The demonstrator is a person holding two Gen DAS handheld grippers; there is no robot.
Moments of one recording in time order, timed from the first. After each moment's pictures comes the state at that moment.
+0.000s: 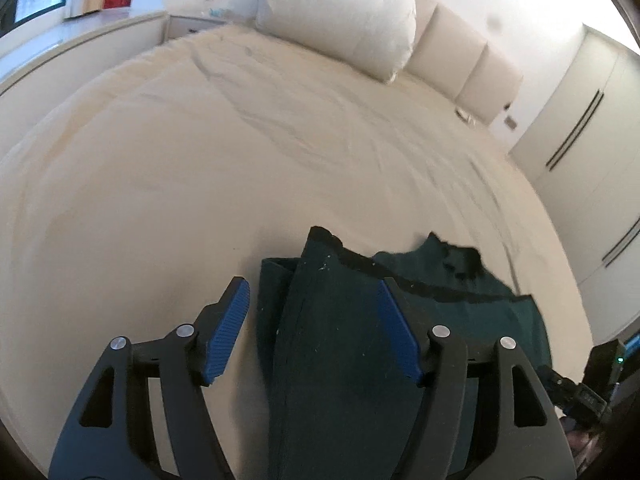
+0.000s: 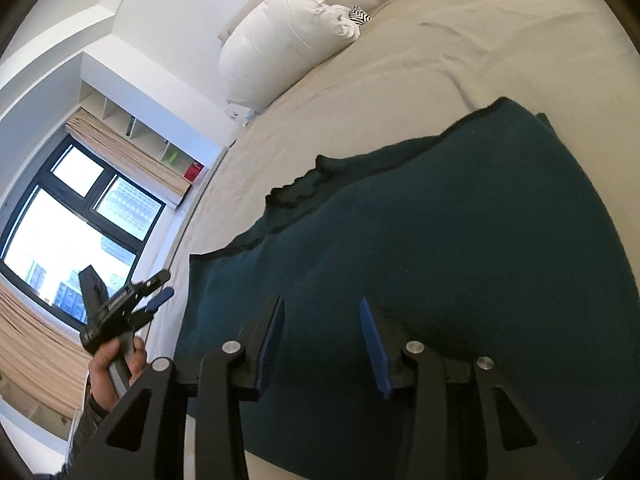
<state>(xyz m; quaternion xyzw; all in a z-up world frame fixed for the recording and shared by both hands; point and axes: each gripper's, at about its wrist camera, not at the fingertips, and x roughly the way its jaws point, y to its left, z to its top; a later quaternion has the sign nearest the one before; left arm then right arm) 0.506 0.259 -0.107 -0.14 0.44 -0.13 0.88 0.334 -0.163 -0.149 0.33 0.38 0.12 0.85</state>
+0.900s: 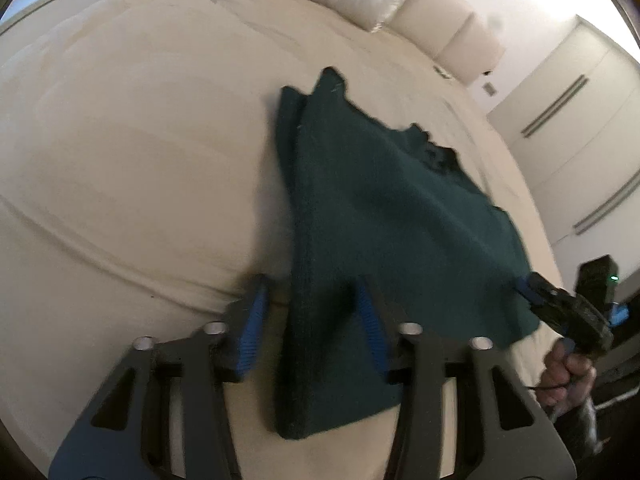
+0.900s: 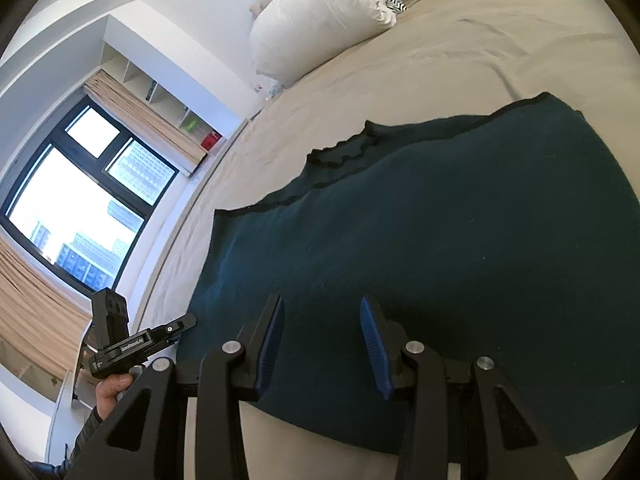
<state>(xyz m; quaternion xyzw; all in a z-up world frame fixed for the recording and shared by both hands) 0.406 0.275 -0.165 -0.17 0.50 -0.18 0.83 0.319 -0.121 -0.144 0.29 0.40 0.16 0.85</state>
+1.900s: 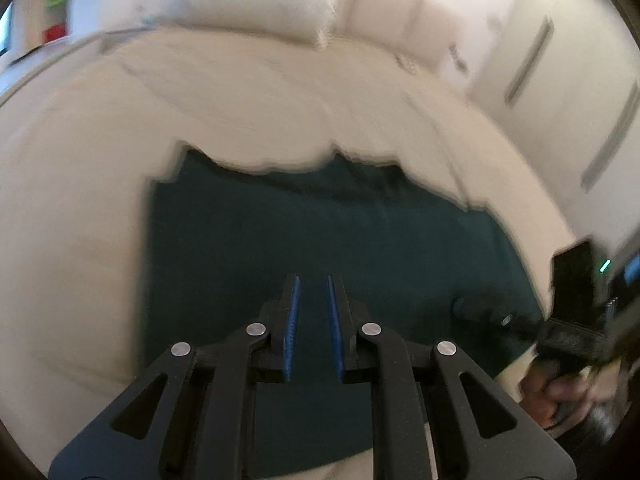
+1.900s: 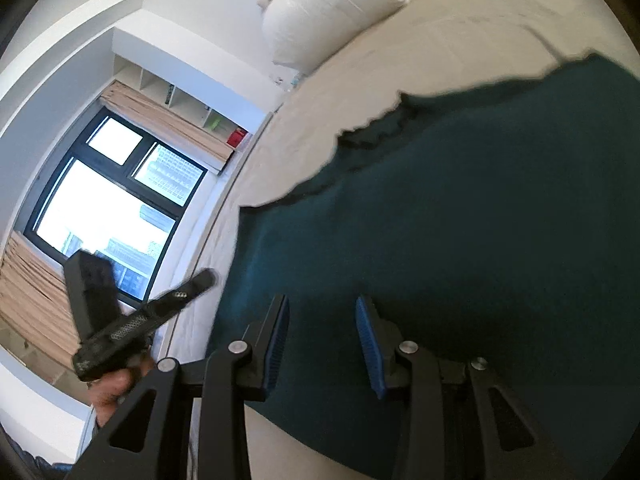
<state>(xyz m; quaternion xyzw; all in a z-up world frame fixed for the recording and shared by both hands) 0.429 0.147 -0.127 -0.04 0.46 -0.22 0.86 0.336 -0.115 -0.174 0.34 0.41 0.20 0.82</state>
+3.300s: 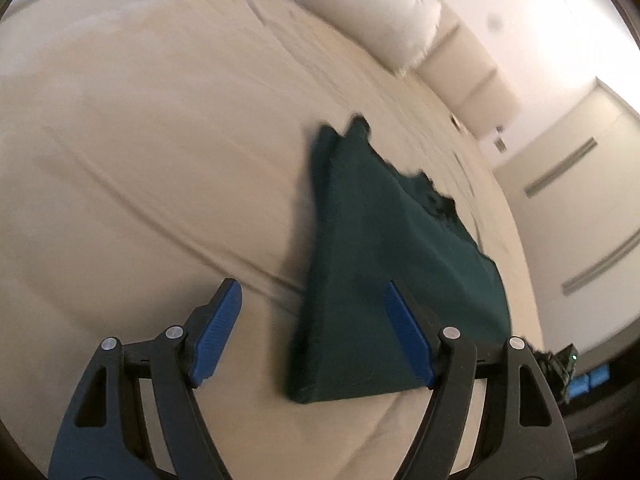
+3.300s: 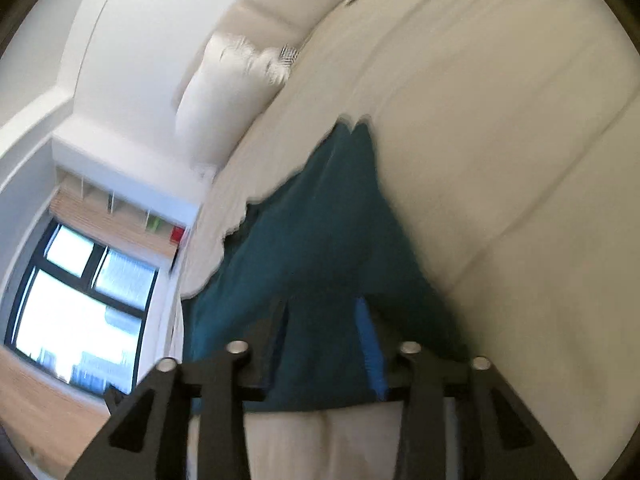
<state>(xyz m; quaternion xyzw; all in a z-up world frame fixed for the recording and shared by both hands) 0.386 0.308 -0.147 -0.26 0.48 -0.15 0.83 0.230 -0.259 -0.154 0.45 0.32 0.04 0.83</state>
